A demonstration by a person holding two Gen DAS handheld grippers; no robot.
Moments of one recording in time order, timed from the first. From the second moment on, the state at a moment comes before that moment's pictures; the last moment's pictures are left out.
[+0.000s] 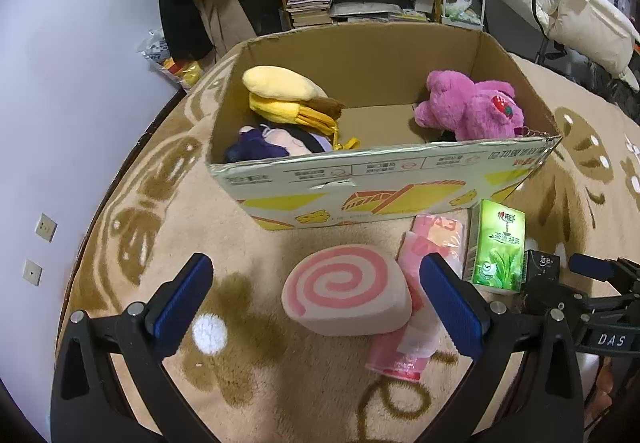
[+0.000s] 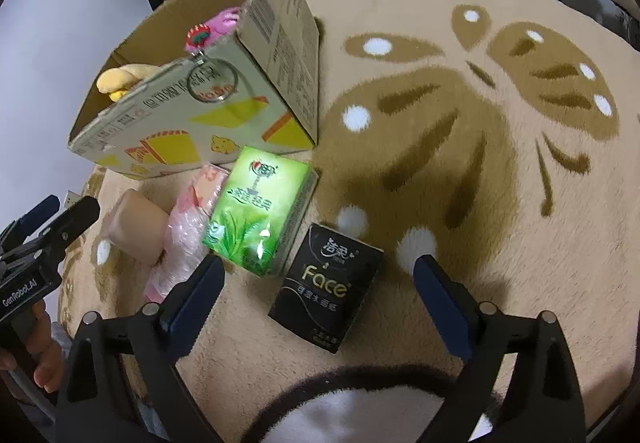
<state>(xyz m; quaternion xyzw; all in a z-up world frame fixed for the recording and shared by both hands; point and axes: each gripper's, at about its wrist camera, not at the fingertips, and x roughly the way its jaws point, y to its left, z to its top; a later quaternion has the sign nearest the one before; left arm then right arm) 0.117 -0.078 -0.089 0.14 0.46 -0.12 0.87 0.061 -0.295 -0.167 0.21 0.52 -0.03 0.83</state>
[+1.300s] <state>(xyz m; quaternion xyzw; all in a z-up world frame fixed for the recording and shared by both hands) 0.130 -0.075 -0.139 0.13 0.52 -0.13 0.83 0.062 -0.279 -0.185 0.15 0.56 -0.05 0.81</state>
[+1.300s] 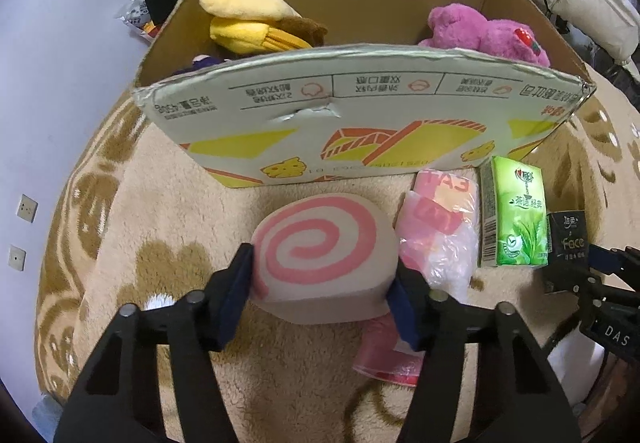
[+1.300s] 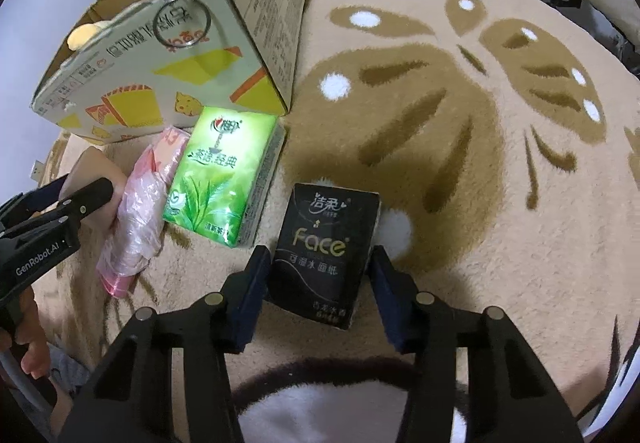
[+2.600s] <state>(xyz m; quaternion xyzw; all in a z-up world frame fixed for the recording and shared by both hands) 0.090 -0.042 -0.019 0.11 0.35 -0.07 0.93 0.066 -0.276 -0.059 0.13 0.36 0.03 0.92</state>
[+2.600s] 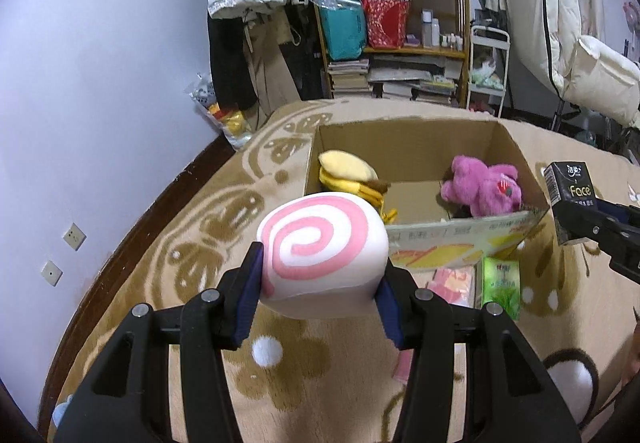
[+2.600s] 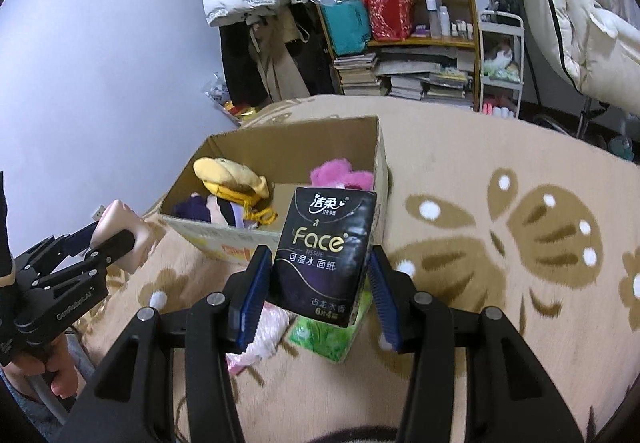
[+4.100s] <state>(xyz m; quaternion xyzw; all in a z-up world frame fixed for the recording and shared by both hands) 0.173 -0.083 -0.033 0.14 0.33 -0.10 0.93 0.163 -0.270 -0.069 0.09 0.38 0.03 0.92</state>
